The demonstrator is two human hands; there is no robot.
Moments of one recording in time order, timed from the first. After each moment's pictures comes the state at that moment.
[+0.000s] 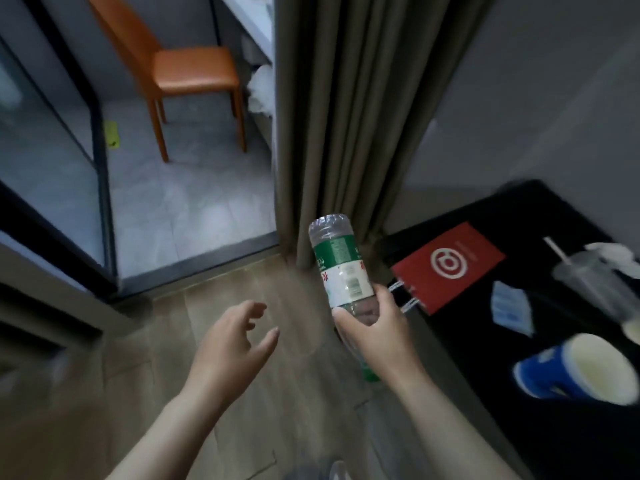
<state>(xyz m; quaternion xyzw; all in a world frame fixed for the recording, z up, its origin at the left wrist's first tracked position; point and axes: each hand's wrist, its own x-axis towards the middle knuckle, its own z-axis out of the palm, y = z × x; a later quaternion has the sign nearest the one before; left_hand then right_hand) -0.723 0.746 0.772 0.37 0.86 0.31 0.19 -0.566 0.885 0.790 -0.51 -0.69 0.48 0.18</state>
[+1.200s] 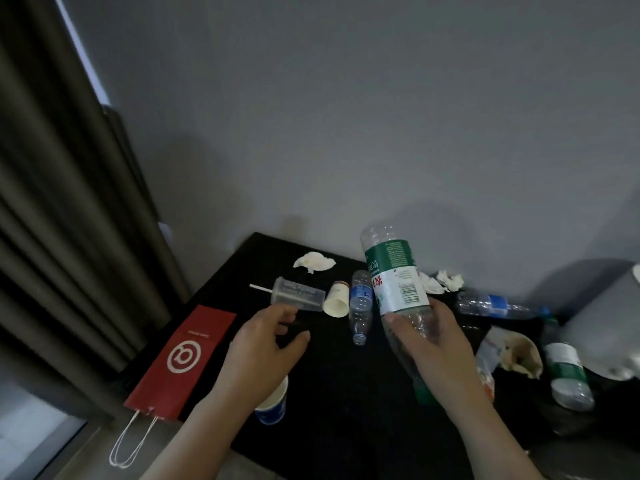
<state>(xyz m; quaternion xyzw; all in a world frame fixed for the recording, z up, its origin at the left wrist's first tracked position) -0.326 1.002 0.940 0.68 0.61 0.31 0.28 -0.094 0.965 0.957 -0.64 -0.45 0.36 0.50</state>
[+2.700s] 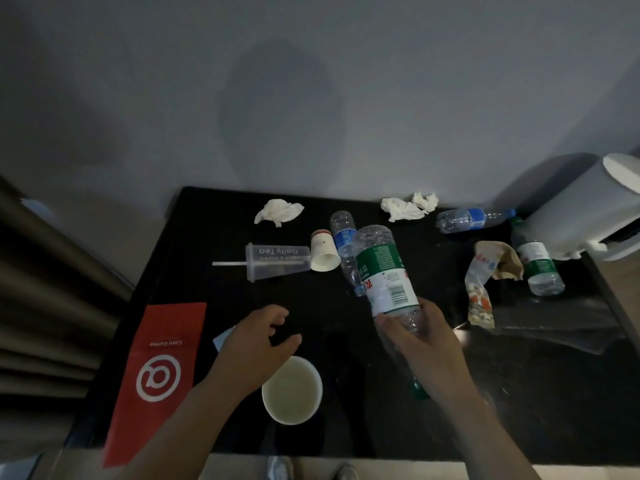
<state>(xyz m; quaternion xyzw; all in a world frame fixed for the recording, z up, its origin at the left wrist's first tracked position) -0.392 1.121 0.834 0.74 0.51 0.12 0.43 -0.177 1.002 0.881 -0.77 -0.27 0.36 0.46</state>
